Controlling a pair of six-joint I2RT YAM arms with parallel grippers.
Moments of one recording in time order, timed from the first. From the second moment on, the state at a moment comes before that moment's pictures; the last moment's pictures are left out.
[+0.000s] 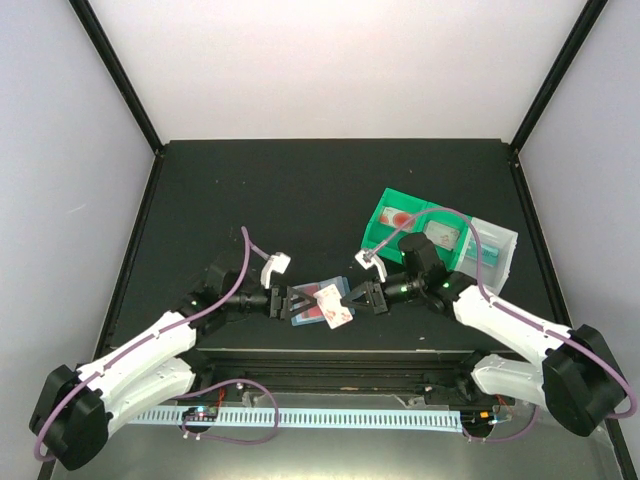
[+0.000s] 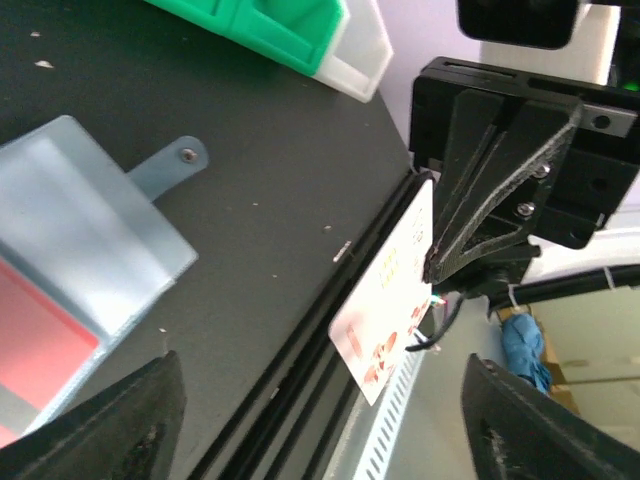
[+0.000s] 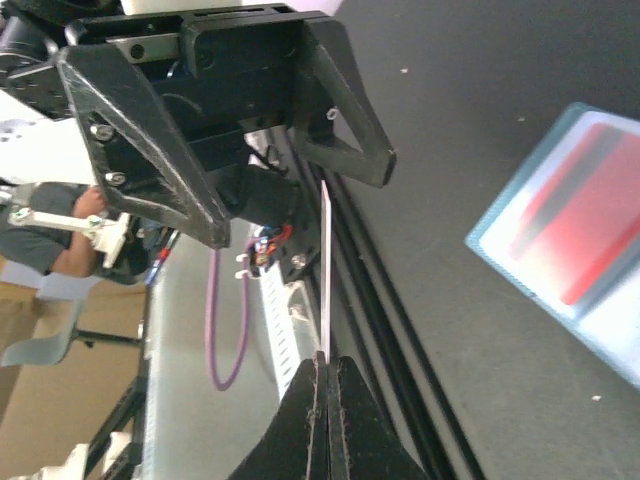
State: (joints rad) left arm -0.59 0.86 0.39 -0.04 0.74 -0.65; right arm 0.64 1.14 0.58 -0.10 -0.94 0.41
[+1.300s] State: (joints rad) left arm -0.59 0.91 0.29 0.31 0.80 -0.87; right arm 0.64 1.05 0.38 0.27 -0.79 0.78
